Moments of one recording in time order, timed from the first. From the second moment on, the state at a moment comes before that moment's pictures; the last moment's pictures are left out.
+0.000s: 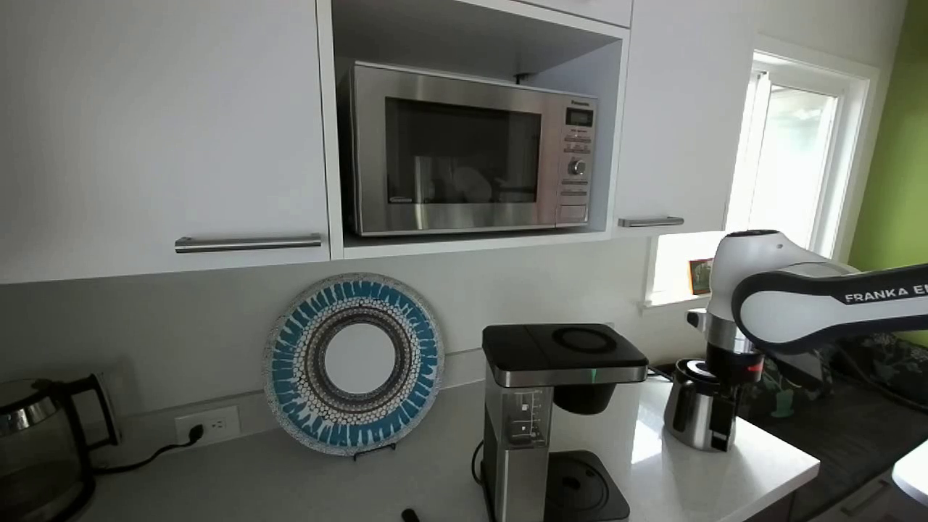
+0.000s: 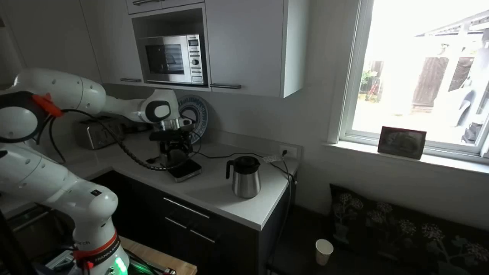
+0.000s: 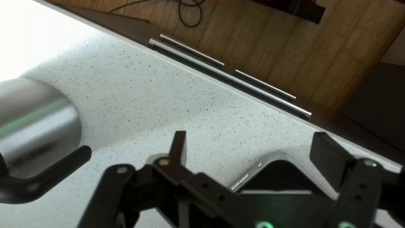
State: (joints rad) arm -0.02 -0.56 -0.13 -2.54 -0.15 2.00 -0.39
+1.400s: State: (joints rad) arm -0.08 -0.23 -0.29 -2.26 -0.30 2.15 -1.16
